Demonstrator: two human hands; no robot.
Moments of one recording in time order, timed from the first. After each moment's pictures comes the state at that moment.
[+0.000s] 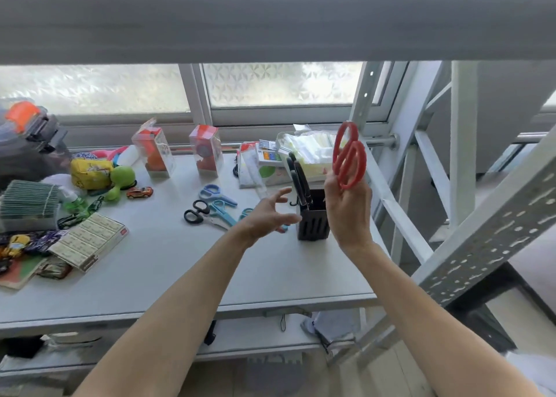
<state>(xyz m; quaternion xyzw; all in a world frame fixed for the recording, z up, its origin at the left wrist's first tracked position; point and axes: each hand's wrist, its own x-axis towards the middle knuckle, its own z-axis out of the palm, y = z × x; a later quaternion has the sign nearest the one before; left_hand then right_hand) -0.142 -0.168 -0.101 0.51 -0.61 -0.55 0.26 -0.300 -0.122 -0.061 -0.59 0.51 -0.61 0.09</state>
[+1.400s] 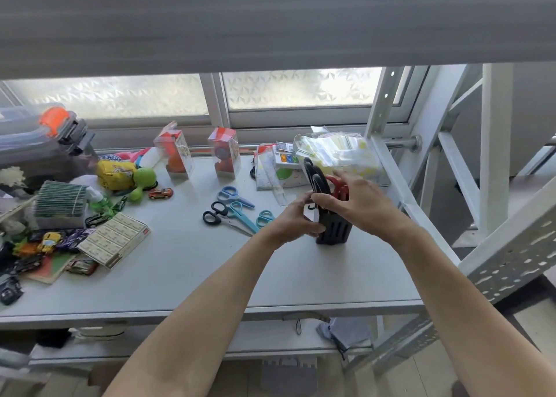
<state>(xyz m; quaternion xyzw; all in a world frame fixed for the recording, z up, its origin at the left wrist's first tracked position) -0.157 -0.170 -0.106 0.50 -0.64 -0.54 0.25 -0.315 -0.132 -0.031 -0.73 0.60 -0.25 0.20</state>
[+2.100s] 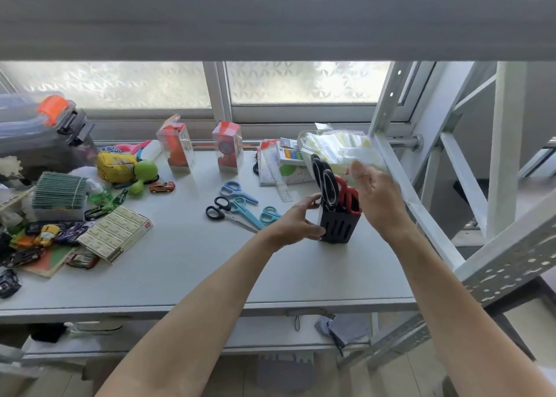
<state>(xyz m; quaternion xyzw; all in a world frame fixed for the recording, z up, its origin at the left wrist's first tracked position) -0.144 -0.163 -0.112 0.46 -0.64 -0.57 0.23 -0.304 -0.124 -0.030 -0.61 0.65 -0.40 0.20</state>
